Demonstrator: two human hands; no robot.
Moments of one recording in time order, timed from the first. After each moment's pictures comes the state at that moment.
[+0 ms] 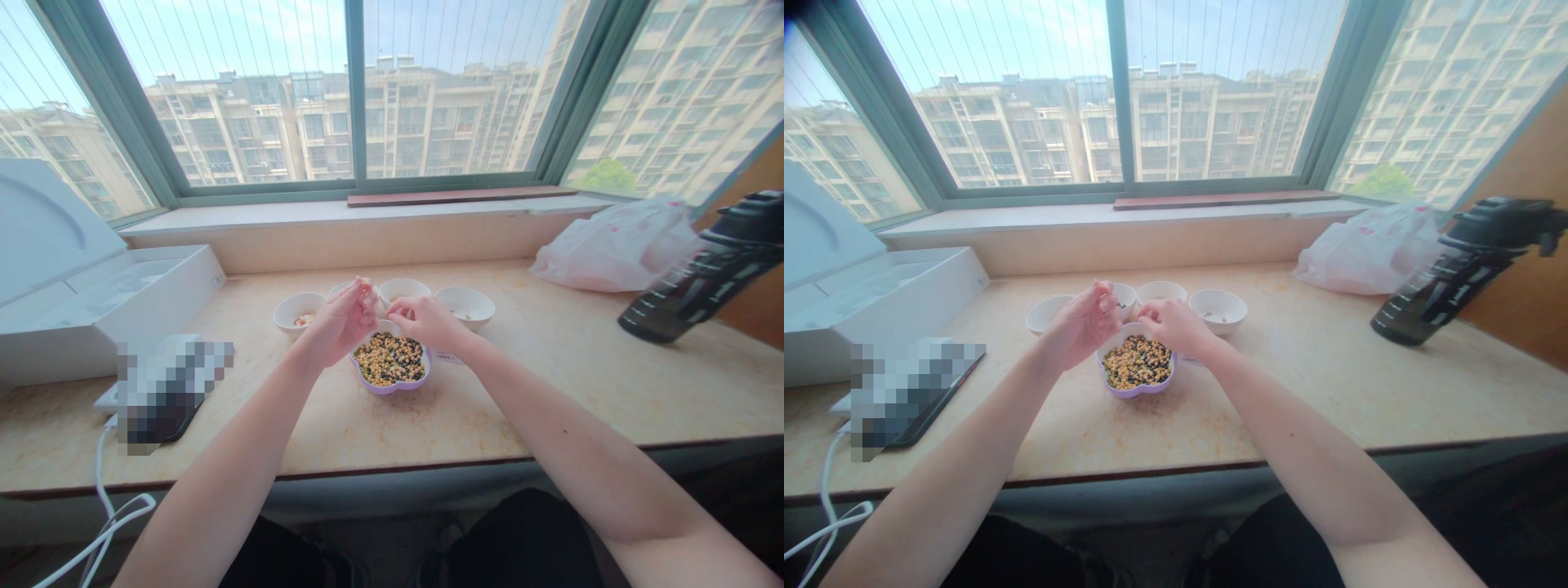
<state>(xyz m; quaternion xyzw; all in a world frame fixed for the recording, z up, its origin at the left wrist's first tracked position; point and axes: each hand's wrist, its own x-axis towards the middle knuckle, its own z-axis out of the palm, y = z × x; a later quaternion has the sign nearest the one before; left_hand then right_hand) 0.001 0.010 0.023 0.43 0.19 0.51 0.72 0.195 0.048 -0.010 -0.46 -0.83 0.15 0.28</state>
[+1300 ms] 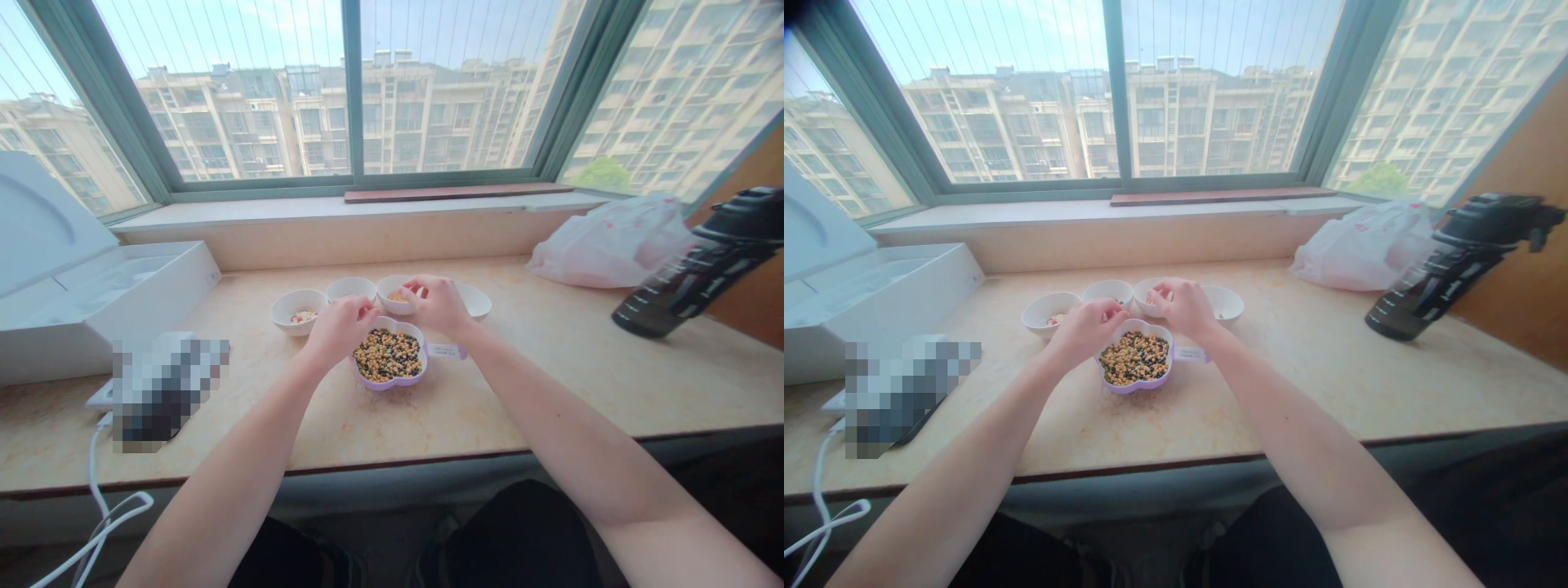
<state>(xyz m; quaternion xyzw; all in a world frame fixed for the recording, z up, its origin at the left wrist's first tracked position) 0.000 0.017 0.004 0.78 0.52 0.33 0.14 0.205 0.056 -0.005 -0.50 -0.76 0.06 0.41</state>
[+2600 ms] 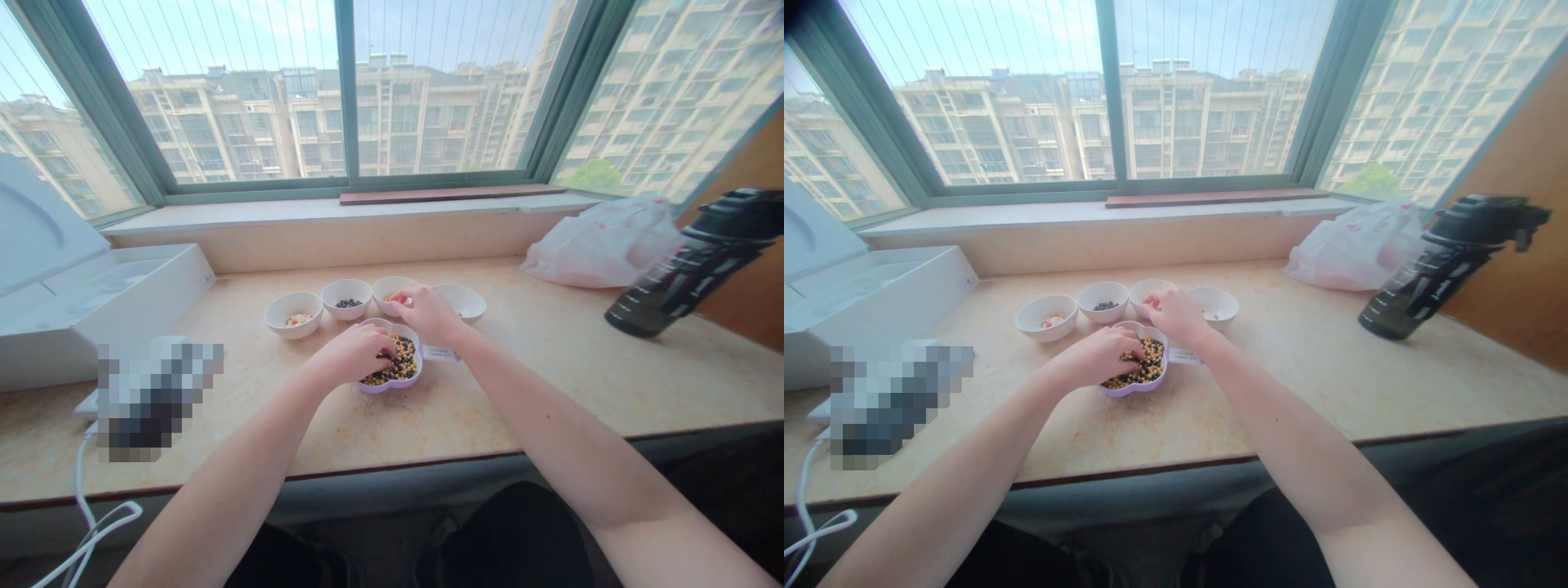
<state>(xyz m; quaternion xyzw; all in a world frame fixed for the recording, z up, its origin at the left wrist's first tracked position) 0.014 0.017 -0.016 0.93 0.33 0.12 0.10 0.202 0.059 -0.008 -0.51 -0.80 0.06 0.30</state>
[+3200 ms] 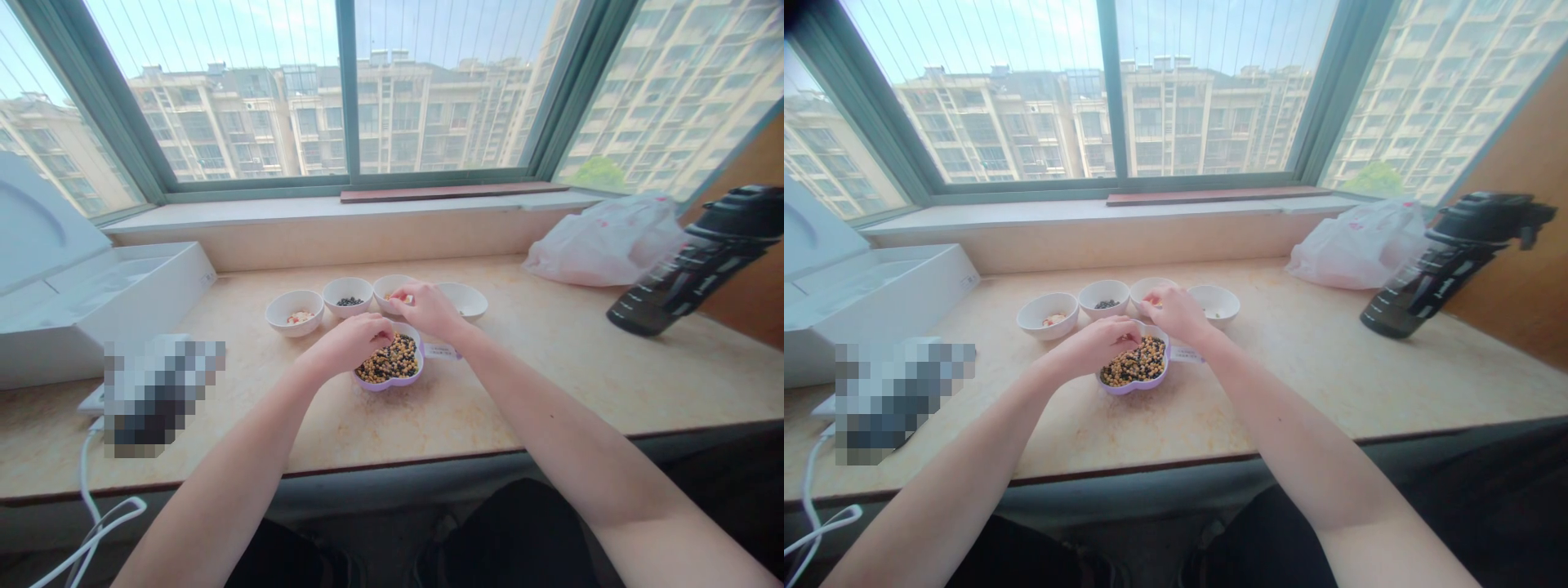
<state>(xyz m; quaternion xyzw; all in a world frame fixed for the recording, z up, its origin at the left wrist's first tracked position) 0.007 0.017 -0.008 0.88 0.37 0.21 0.19 0.201 0.057 -0.006 -0.50 -0.80 0.07 0.31</state>
